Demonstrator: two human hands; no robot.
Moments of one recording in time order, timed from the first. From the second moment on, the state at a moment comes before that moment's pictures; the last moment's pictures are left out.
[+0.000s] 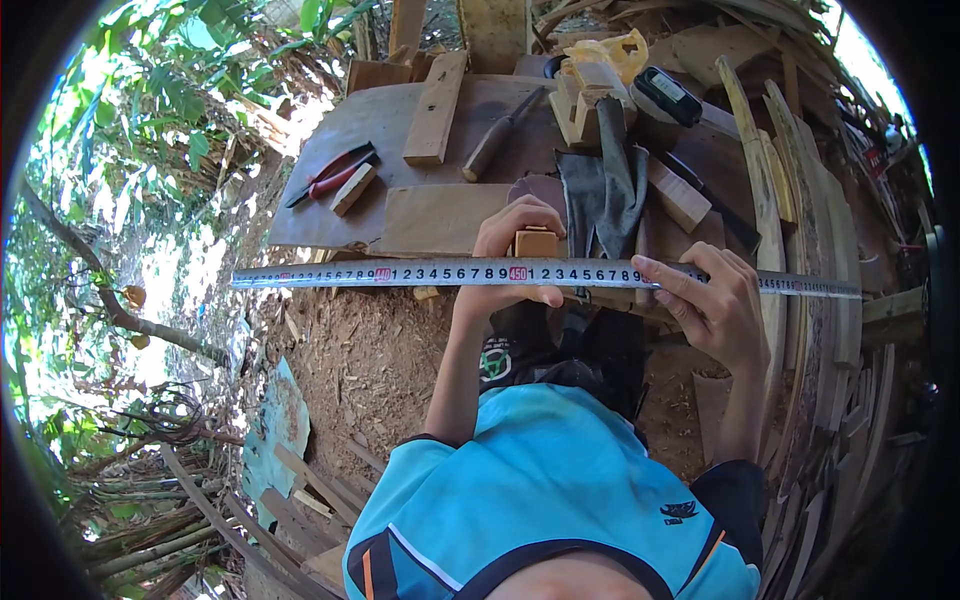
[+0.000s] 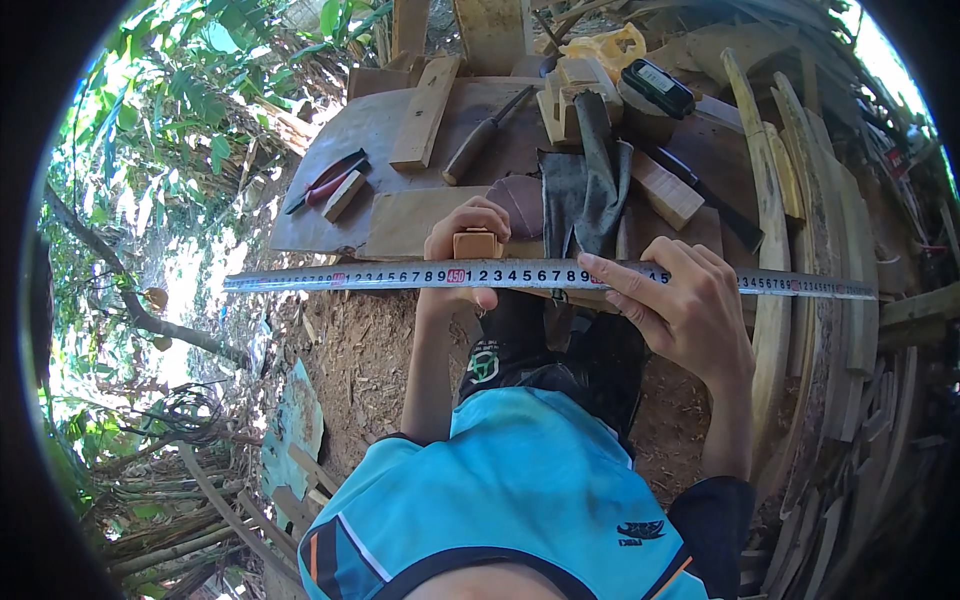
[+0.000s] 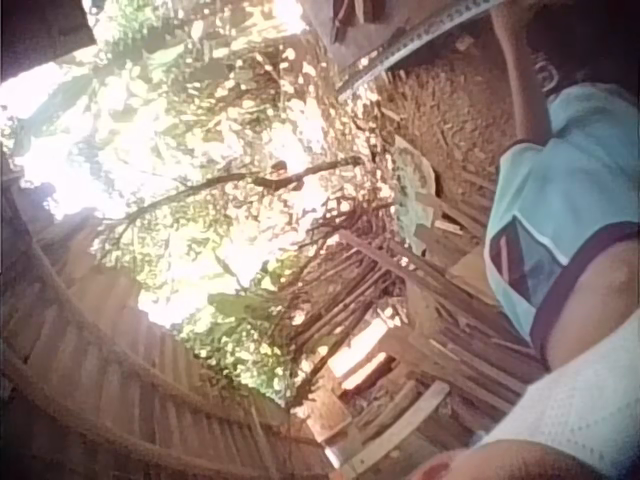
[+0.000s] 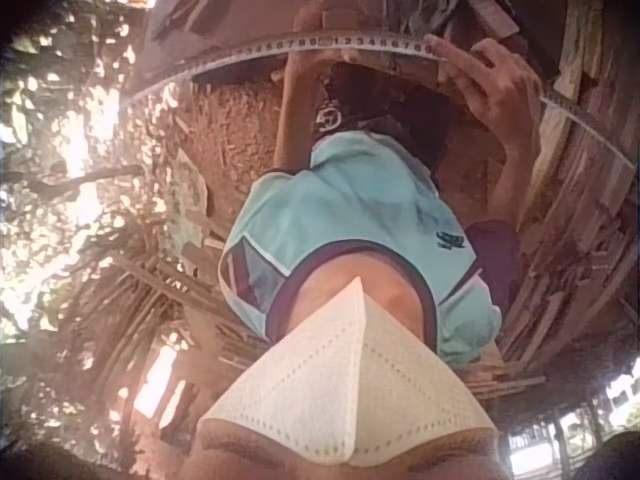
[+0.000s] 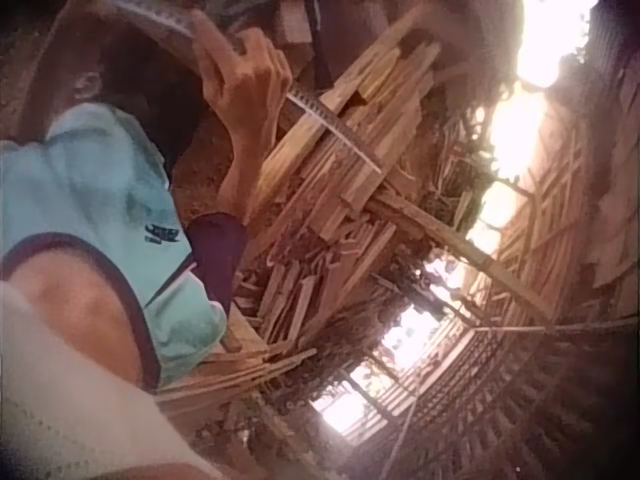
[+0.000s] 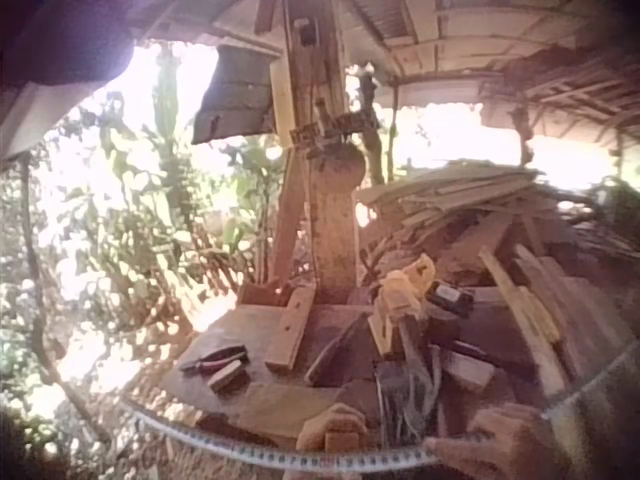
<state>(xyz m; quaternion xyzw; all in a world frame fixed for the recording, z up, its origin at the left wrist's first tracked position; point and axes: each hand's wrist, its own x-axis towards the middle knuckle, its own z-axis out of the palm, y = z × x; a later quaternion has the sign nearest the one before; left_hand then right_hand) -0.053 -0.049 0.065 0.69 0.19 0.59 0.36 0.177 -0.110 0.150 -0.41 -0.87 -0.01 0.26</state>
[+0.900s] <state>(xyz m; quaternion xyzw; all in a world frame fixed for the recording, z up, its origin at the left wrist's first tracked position) -0.057 -0.048 0.058 0.69 0.18 0.61 0.34 0.172 -0.108 0.152 -0.40 -0.88 0.00 0.25</state>
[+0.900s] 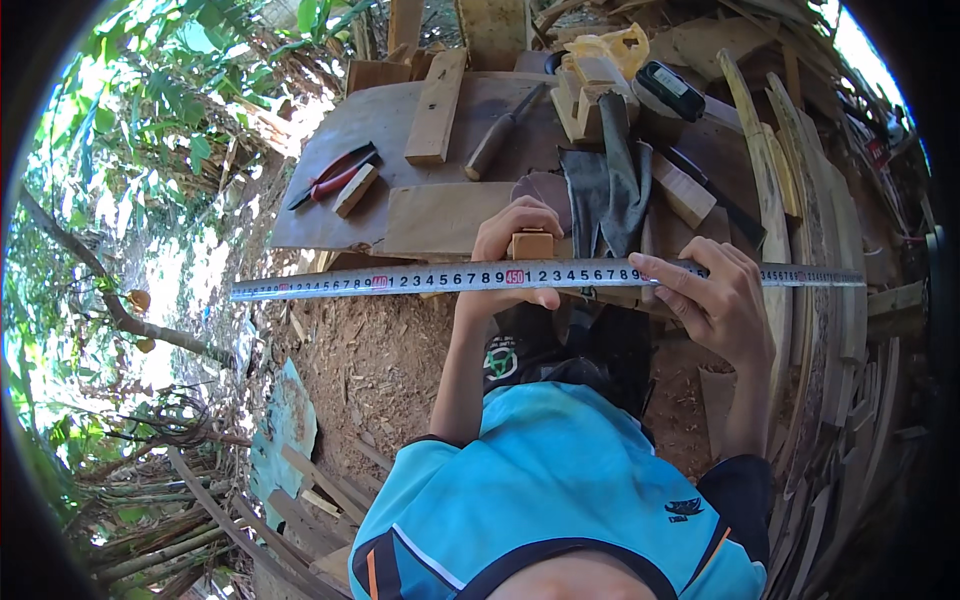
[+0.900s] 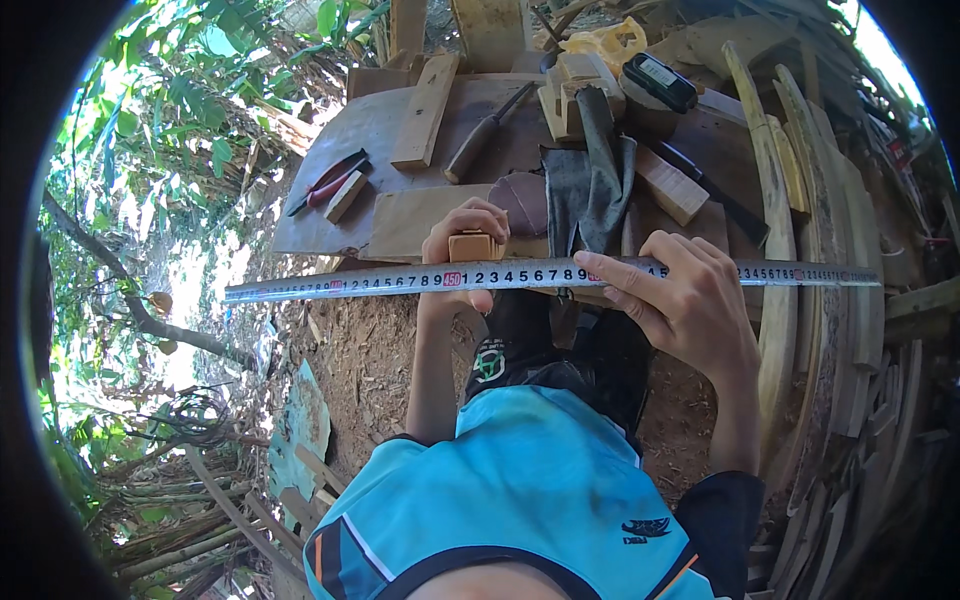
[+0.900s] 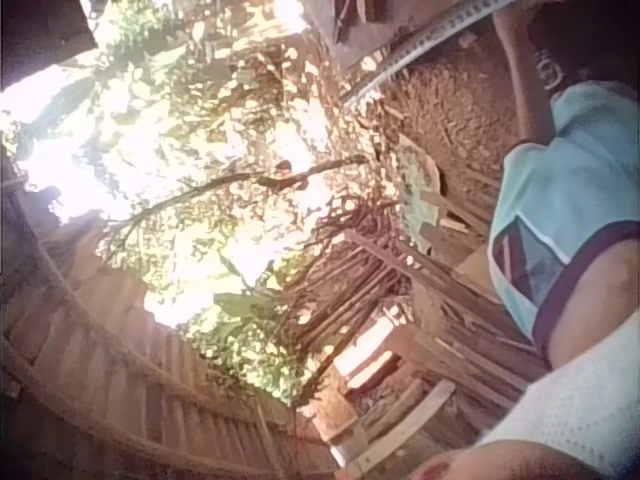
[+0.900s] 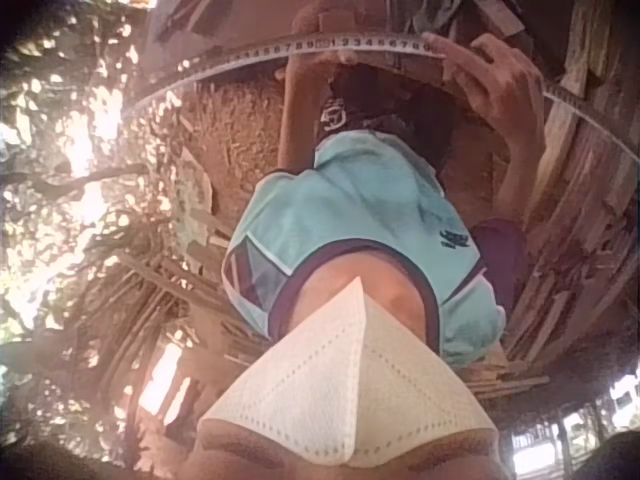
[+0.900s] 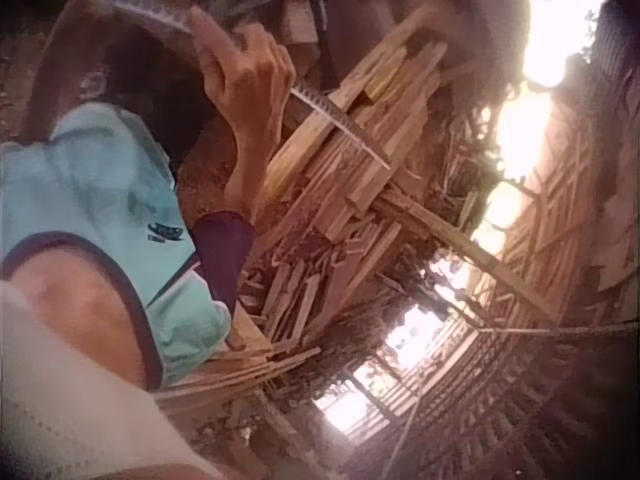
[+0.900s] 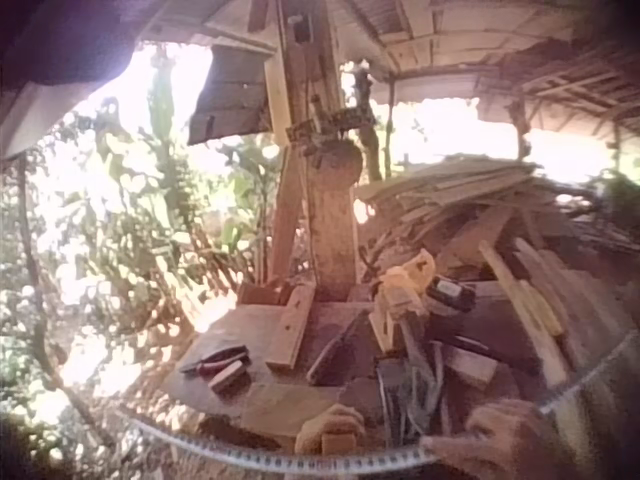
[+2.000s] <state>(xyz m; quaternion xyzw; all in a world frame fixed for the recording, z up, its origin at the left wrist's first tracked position) -0.076 -0.068 0.062 0.66 0.27 0.57 0.40 0.161 -0.109 0.141 -0.40 -0.87 0.00 0.28</state>
